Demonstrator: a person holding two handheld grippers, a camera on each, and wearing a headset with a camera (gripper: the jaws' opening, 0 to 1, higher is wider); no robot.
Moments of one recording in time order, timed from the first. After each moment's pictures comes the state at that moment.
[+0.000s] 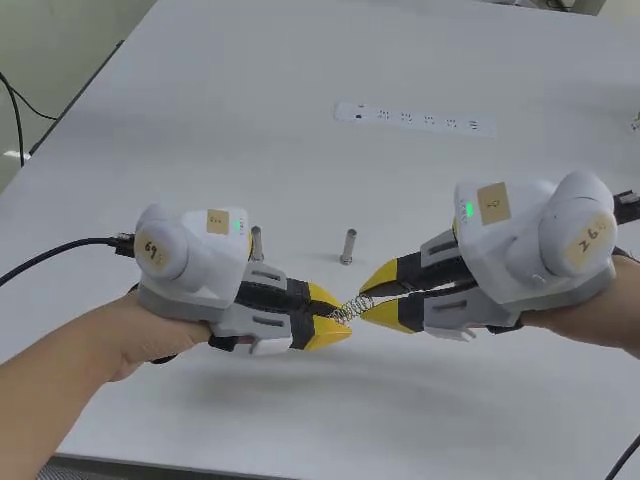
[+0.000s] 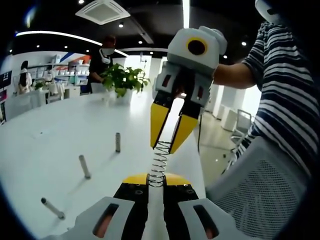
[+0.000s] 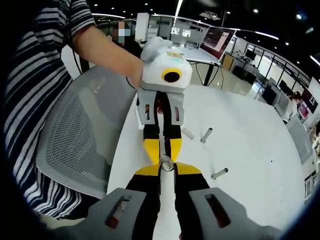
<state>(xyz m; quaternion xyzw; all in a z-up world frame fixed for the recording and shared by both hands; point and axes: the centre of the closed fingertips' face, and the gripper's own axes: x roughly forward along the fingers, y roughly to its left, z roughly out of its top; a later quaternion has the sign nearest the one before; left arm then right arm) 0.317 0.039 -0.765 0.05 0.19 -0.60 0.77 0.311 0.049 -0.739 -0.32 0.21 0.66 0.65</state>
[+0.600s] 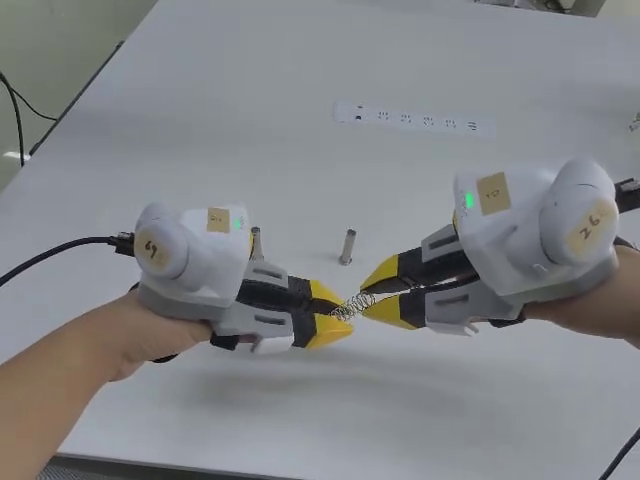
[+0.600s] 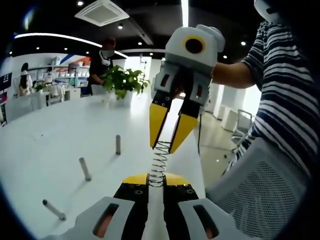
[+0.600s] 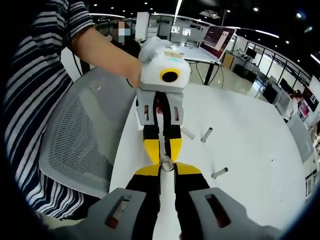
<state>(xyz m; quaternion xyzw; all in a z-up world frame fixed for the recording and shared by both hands) 0.317 0.039 -0.761 0.05 0.18 -0.60 0.78 0.311 0.048 -0.735 -0.32 0.22 0.66 0.64</state>
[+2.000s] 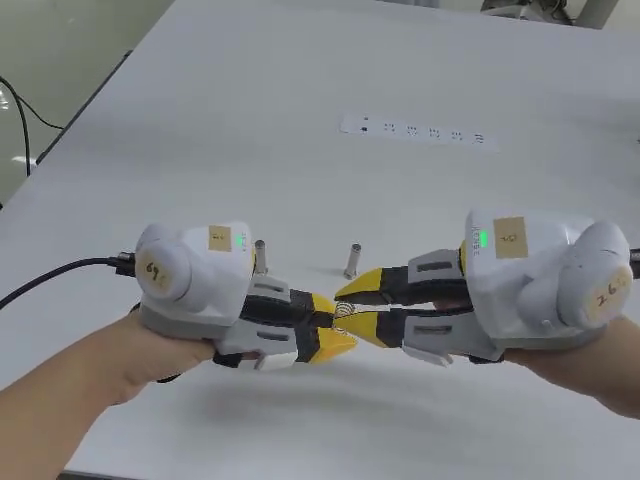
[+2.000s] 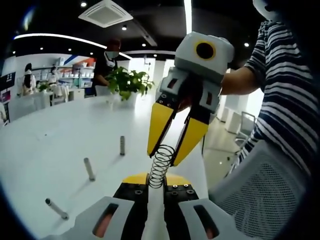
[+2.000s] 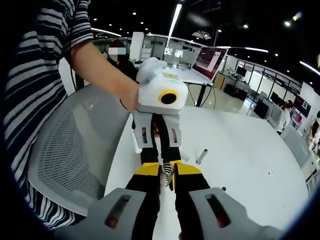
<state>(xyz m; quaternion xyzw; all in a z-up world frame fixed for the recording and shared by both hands) 0.326 0.044 -0.762 0.05 0.18 -0.59 0.79 0.311 0.078 -0.722 -0.26 0.14 0.66 0.69</state>
